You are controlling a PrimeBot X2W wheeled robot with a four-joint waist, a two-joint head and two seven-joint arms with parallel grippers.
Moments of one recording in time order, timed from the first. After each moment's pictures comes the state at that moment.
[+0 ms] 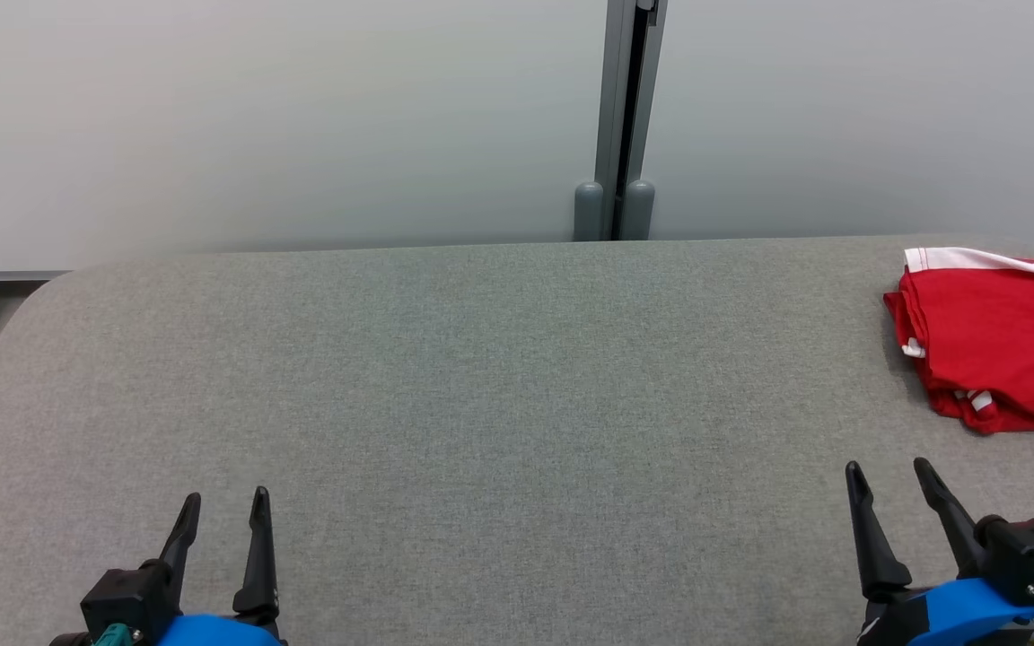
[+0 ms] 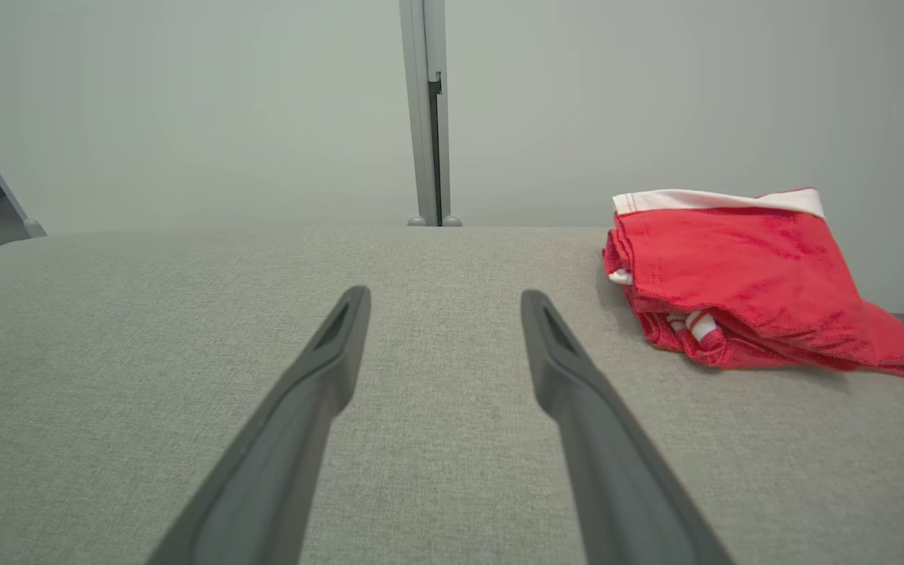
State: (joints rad) left arm 0.03 0.21 -0.16 0.27 -0.37 0.00 -0.22; right arm 0.05 -0.05 -0.10 0.06 0.11 0.13 -0.05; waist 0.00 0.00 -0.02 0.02
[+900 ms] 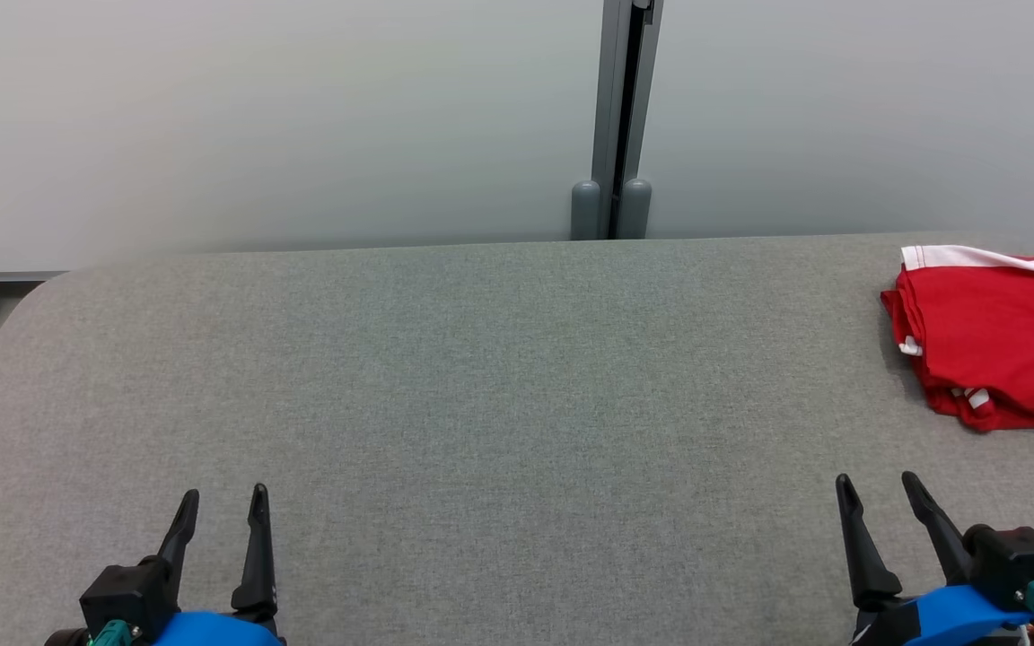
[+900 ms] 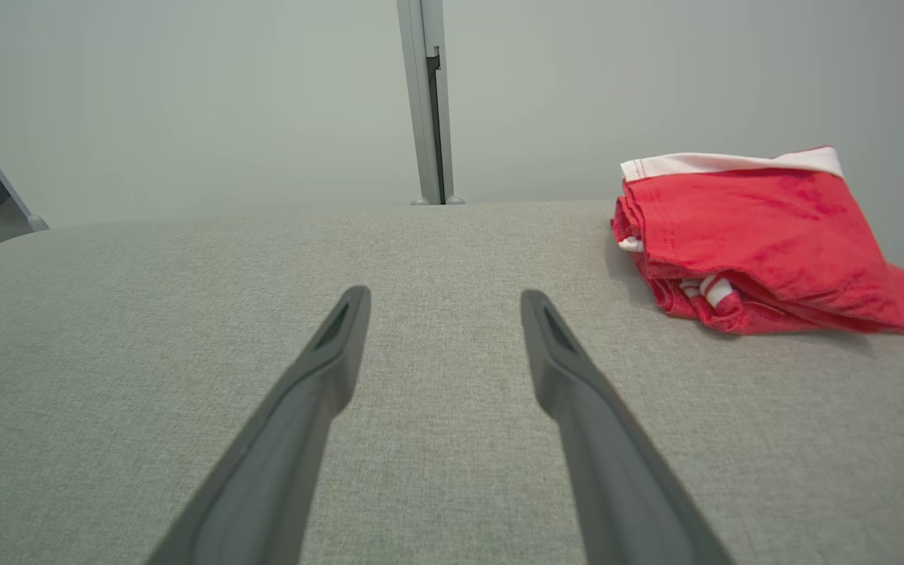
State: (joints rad) left arm 0.02 0.23 -0.18 0.28 -0.38 0.01 -0.22; right arm 0.04 -0.06 -0.07 0.14 0.14 0.13 -0.08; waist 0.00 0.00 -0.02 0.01
